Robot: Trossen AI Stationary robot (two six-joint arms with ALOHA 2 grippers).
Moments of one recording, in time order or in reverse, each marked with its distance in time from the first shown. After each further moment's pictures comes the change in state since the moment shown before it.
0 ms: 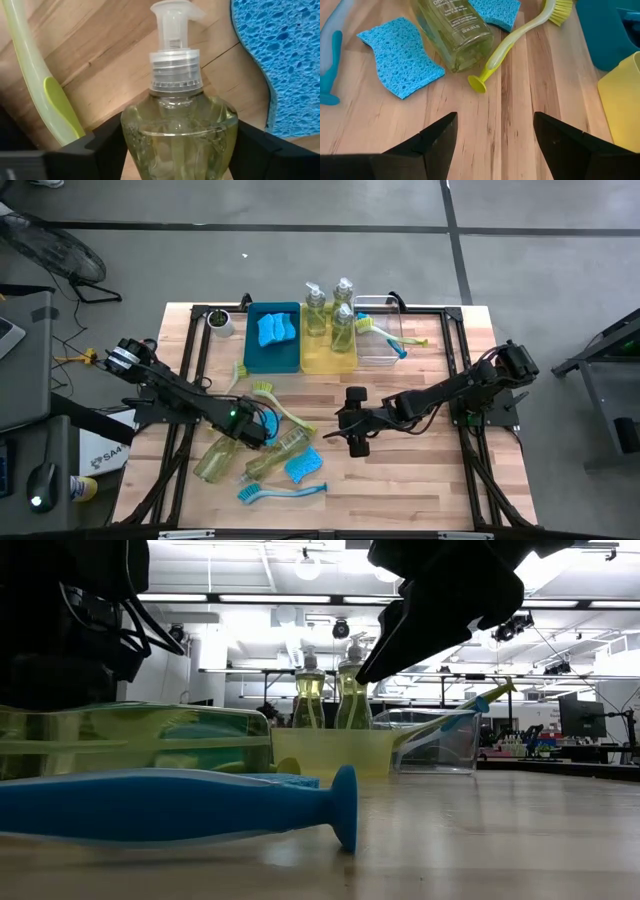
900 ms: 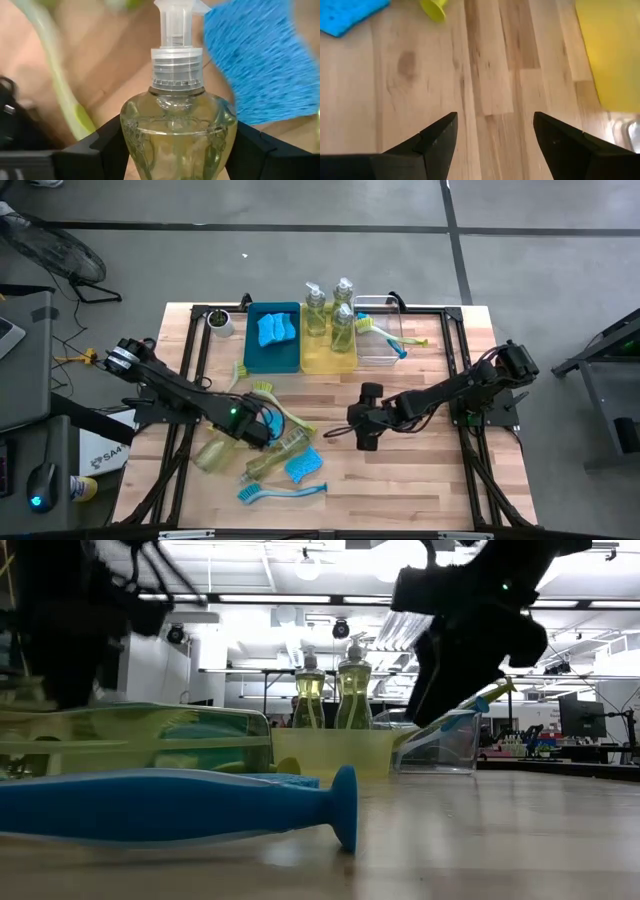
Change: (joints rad) left arm 0.000 -0.006 0.168 -0.169 -0.105 0.121; right arm 0.000 0.000 -0.004 -0.278 0.092 0.180
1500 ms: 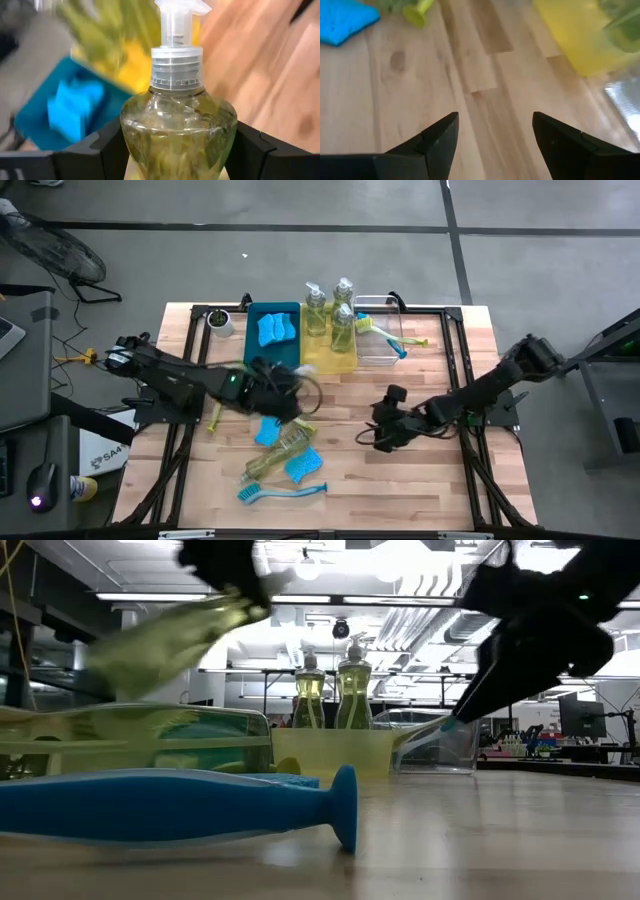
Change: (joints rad) left arm 0.153 -0.012 0.363 0.175 -0.541 0.647; right arm 0.126 -0.209 -0.314 0.208 0.196 0.221
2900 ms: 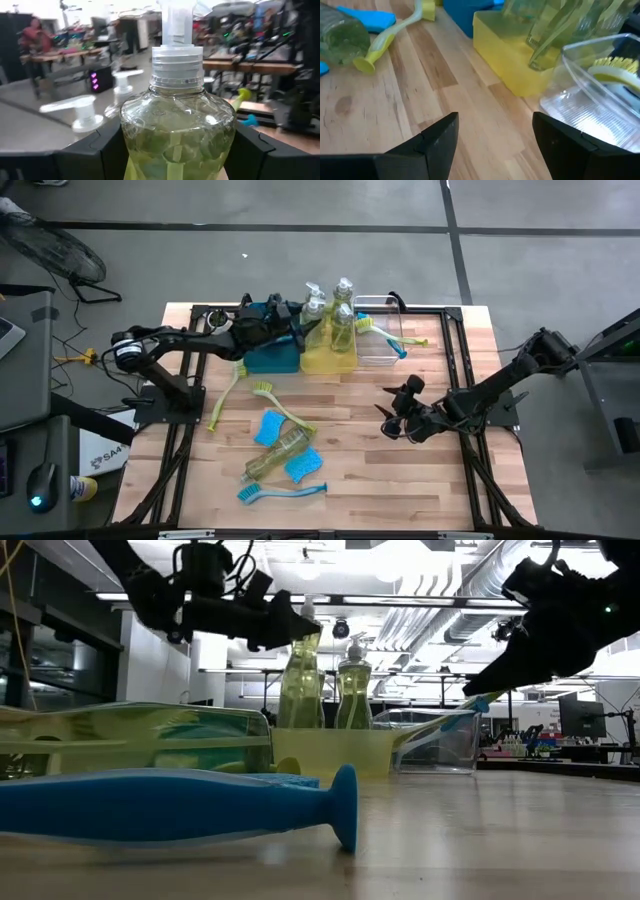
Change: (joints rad) left arm 0.732 0.015 -0.626 1.857 0.752 0.696; right arm 0.055 -0.213 -0.246 0.221 0.326 0.011
